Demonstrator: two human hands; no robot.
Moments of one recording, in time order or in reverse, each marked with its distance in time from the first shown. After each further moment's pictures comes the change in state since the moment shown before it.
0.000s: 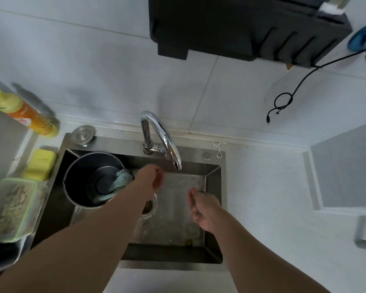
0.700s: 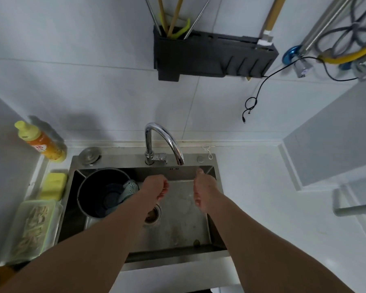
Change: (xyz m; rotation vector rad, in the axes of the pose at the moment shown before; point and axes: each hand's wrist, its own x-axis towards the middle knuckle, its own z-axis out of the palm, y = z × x) left_hand -0.086 -0.002 -0.032 0.524 -0.106 0.163; right_hand -0.085 -0.016 0.043 -0.024 0.249 -0.193
